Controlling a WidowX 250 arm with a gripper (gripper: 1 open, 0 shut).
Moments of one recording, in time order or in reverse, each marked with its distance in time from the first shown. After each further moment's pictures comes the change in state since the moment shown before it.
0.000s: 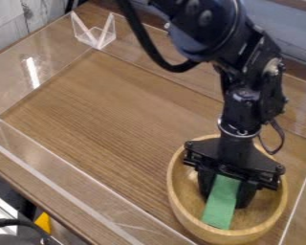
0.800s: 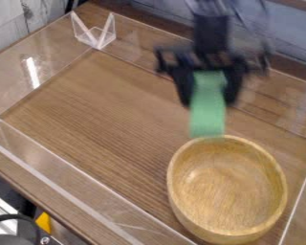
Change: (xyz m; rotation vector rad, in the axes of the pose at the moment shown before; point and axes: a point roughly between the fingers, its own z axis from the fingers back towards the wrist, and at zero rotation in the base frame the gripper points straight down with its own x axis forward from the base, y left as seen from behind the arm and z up) arm 0.020 0.049 0.125 -0.101 -0.106 0.282
